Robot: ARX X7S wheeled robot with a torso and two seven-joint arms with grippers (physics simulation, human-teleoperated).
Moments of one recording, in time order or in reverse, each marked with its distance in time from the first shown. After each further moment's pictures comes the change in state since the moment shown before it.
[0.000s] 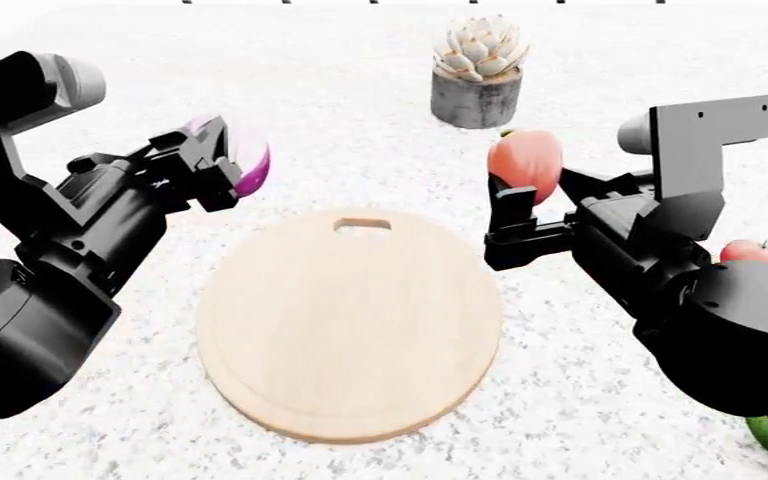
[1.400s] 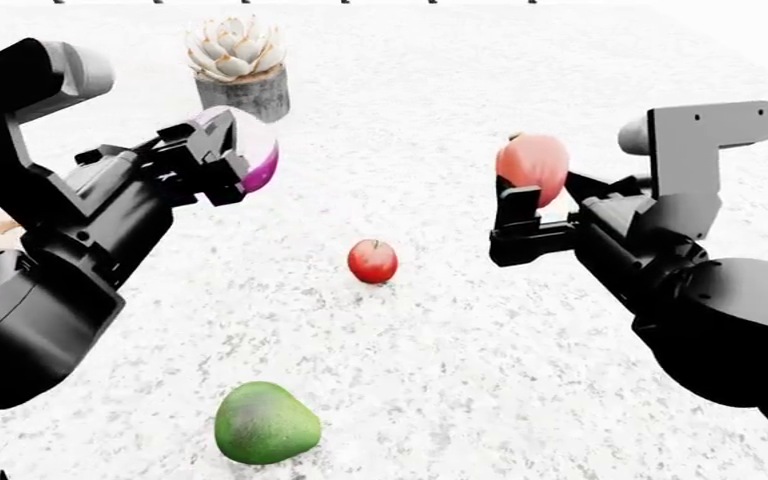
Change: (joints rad) left arm -0.036 0.020 -0.002 -0.016 -0.014 -0.037 -0.004; right arm -0.007 -0.015 0.008 0.039 -0.039 0.014 -0.008
